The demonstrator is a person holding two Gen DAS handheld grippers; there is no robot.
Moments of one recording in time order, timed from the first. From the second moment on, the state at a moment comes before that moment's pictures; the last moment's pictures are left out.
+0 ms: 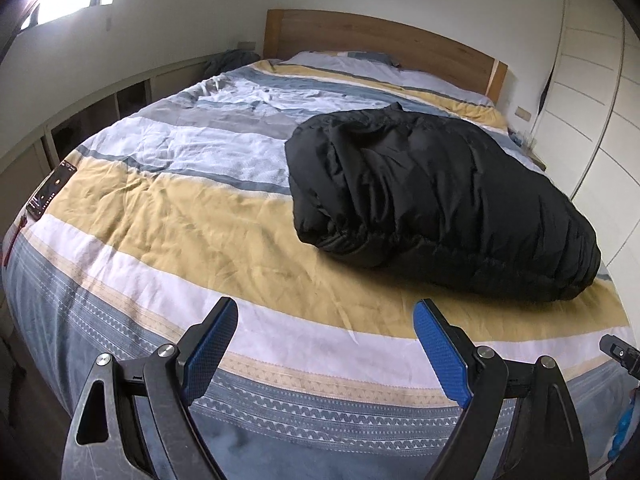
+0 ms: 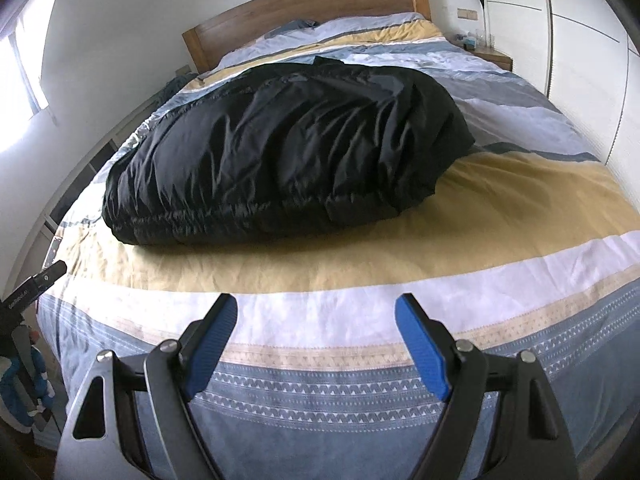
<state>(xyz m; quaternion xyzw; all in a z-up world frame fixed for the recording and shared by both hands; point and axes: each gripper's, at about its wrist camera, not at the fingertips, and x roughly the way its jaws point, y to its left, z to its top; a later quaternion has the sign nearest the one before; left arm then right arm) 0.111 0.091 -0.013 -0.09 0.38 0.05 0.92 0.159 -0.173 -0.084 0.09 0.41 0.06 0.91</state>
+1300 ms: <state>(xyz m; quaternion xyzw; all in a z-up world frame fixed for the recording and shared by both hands) 0.079 0.014 -0.044 -0.03 0.35 0.00 0.94 0.106 -0.143 -0.106 0.01 0.32 -0.06 0.95</state>
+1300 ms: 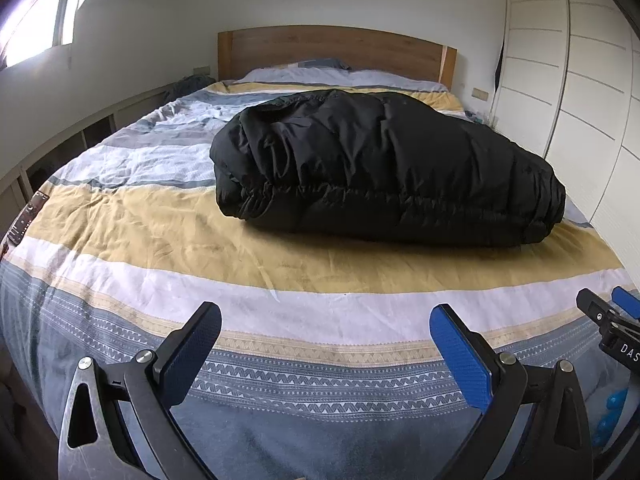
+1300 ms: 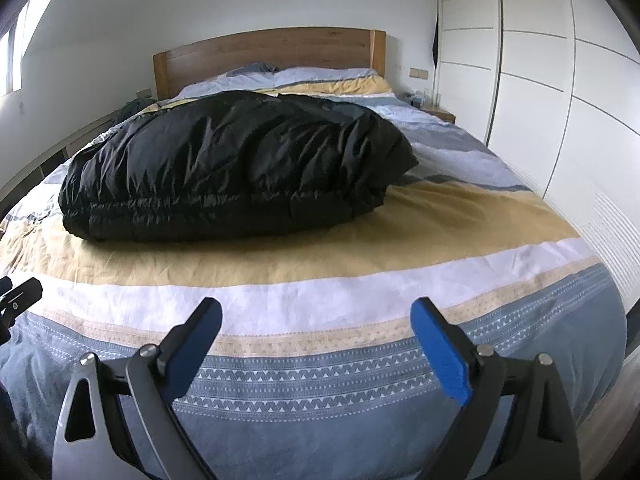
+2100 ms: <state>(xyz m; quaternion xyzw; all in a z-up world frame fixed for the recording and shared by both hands) 0.074 0.003 -0.040 -0.02 0.33 0.00 0.94 0.100 -0.141 -0.104 0.01 0.29 -0.07 0.95</state>
